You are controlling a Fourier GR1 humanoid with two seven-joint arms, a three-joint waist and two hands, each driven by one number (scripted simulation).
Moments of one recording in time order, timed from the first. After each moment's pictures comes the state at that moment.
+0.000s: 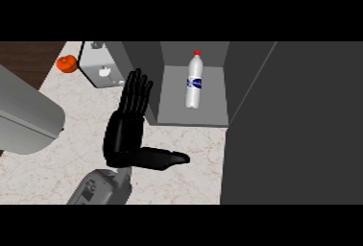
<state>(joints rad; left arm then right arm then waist) -0.26 0.07 -0.38 -1.56 0.37 0.34 -0.30 0.60 -0.05 0.27 -2.18 -0.23 0.29 -0.12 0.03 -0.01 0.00</state>
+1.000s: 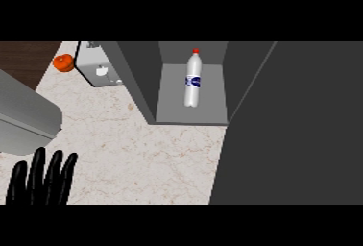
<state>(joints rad) 0.42 0.31 -0.44 -2.24 0.39 0.28 -0.34 0.61 -0.25 0.39 -2.30 -0.04 0.47 -0.04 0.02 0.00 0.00</state>
